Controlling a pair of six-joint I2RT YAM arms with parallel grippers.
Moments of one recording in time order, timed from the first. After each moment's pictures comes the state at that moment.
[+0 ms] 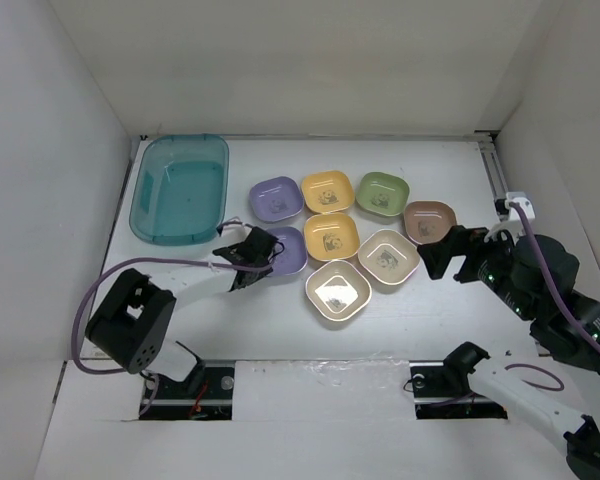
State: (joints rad) left arm -0.62 1.44 0.70 -0.35 -0.47 -1.01; right arm 0.61 0.62 1.21 -0.91 0.23 0.39
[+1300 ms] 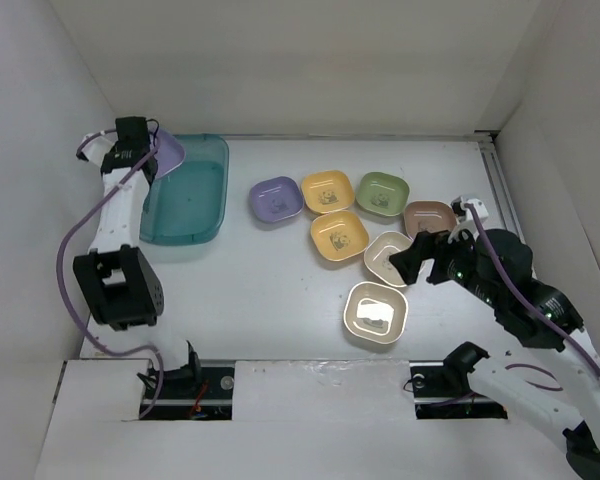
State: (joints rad) left arm 0.14 1.63 1.54 -0.75 -0.51 -1.02; right arm 0.61 0.65 1.02 -0.76 0.07 0.39
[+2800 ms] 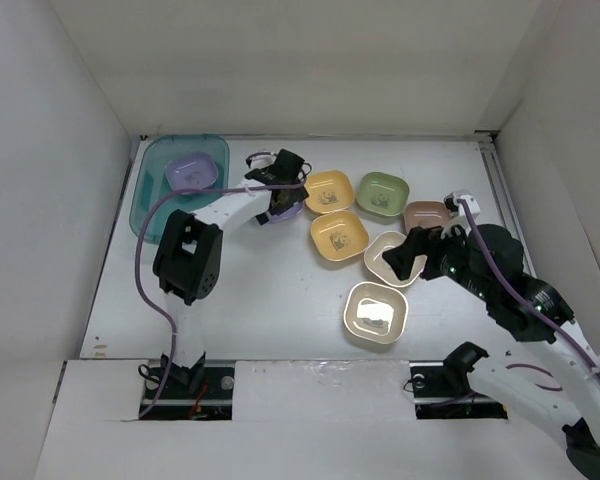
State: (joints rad) left arm -0.52 1.98 1.58 -0.60 -0.37 -0.97; right arm 0.62 0.69 1.00 -0.69 0.05 0.41
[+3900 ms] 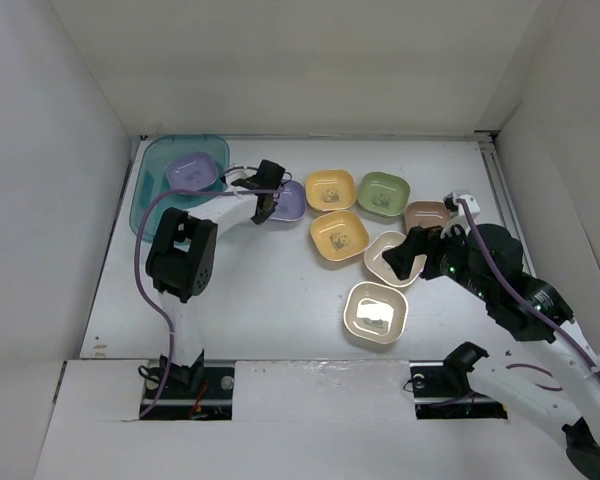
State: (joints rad) left arm -0.44 2.00 1.42 -0.52 -0.46 -1.16; right arm 0.62 0.69 1.00 -0.69 0.05 0.41
